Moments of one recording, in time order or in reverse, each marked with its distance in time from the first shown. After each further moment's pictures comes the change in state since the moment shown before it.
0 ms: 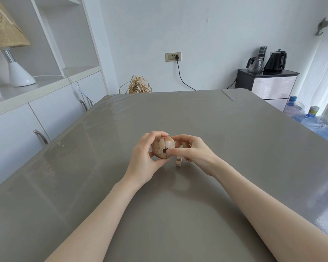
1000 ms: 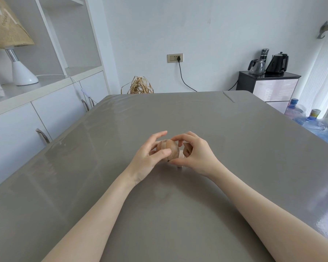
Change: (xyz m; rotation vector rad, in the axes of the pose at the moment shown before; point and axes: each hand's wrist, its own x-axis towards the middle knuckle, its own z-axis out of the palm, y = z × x) left_hand 0.005 -0.001 -0.009 -0.298 -0.232 -0.316; right_hand 0.001 0.011 0.005 -0.316 0.142 -0.274
